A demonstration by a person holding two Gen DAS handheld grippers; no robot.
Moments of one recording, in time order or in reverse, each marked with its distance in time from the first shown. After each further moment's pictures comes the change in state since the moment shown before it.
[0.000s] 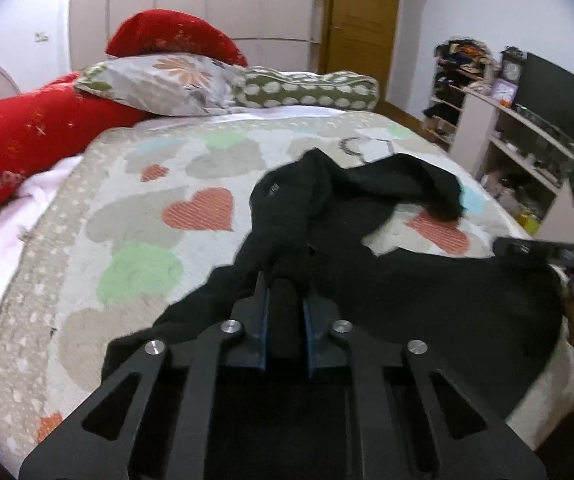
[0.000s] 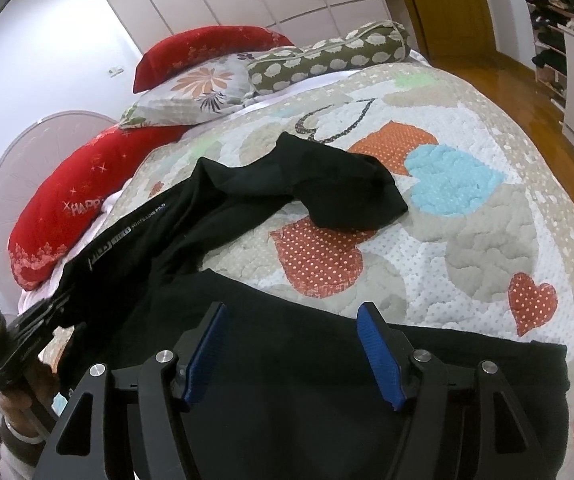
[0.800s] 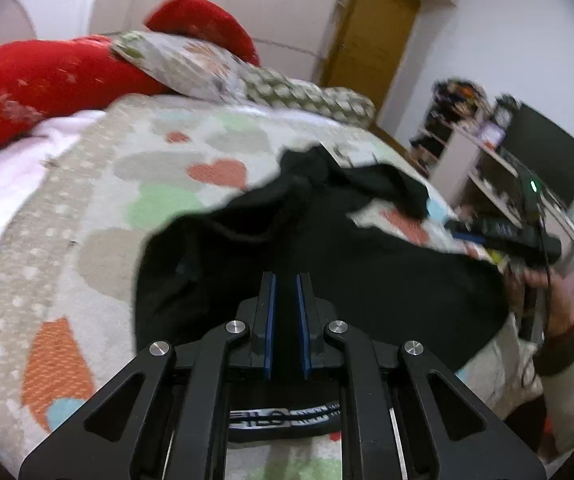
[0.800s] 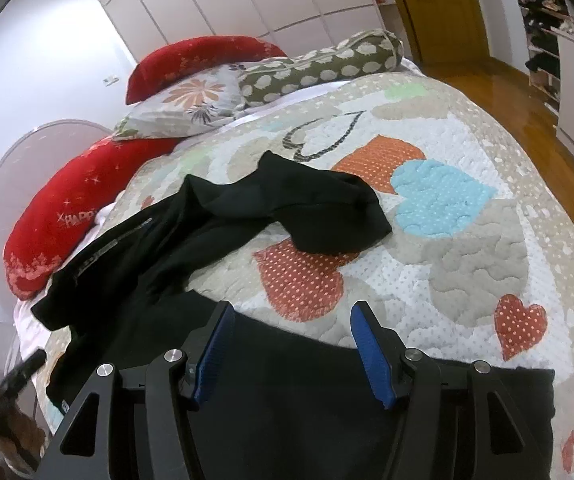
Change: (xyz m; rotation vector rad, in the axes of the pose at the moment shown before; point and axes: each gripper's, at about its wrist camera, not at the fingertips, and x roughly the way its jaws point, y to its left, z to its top) left arm -0.070 0.036 -0.045 -0.181 -0.064 -0.056; right arm -0.003 -0.009 0.010 0.005 -0.032 -0.014
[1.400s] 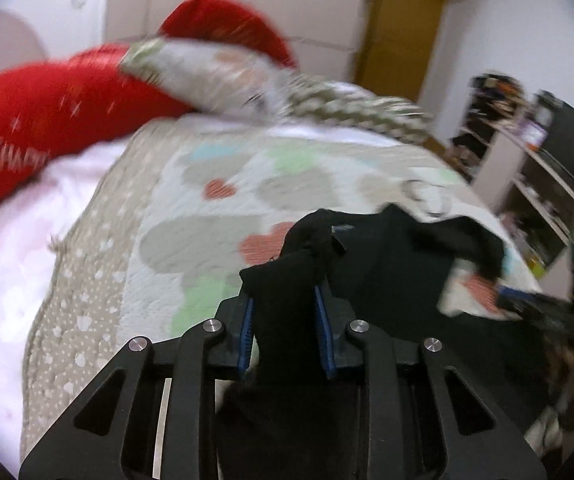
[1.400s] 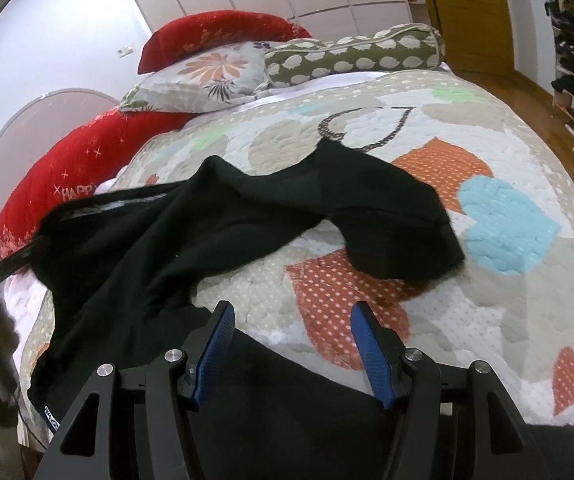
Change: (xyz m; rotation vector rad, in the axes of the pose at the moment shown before) left arm 0.067 0.040 0.095 0.057 0.040 0.083; right arm 0.051 0.029 0.015 -0.087 0.045 -0.007
